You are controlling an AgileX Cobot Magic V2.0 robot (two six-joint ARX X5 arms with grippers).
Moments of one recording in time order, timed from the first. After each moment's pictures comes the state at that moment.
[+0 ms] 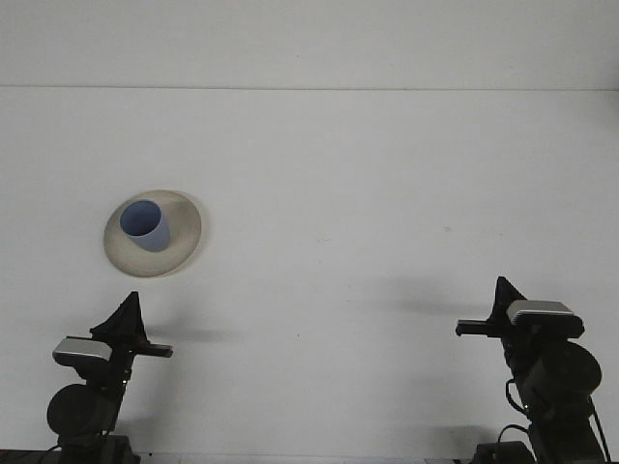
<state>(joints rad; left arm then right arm) -0.03 0.00 0.03 0.17 0.05 -0.06 0.06 0.42 0.56 -0.35 0.03 0.14</state>
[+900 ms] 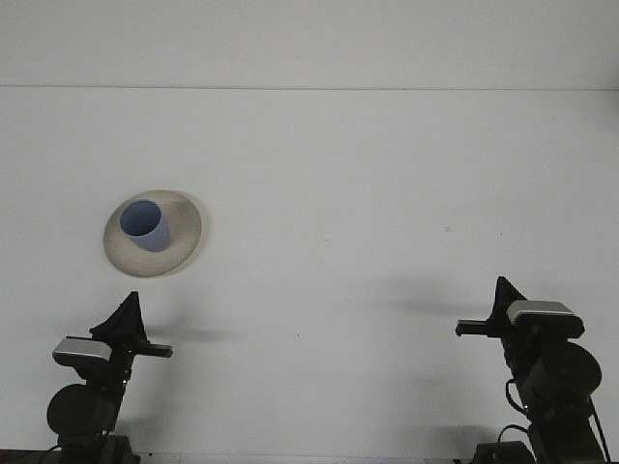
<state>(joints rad) -0.03 0.00 0.03 0.17 0.05 -0.06 0.06 0.41 0.55 -0.34 0.03 0.14</state>
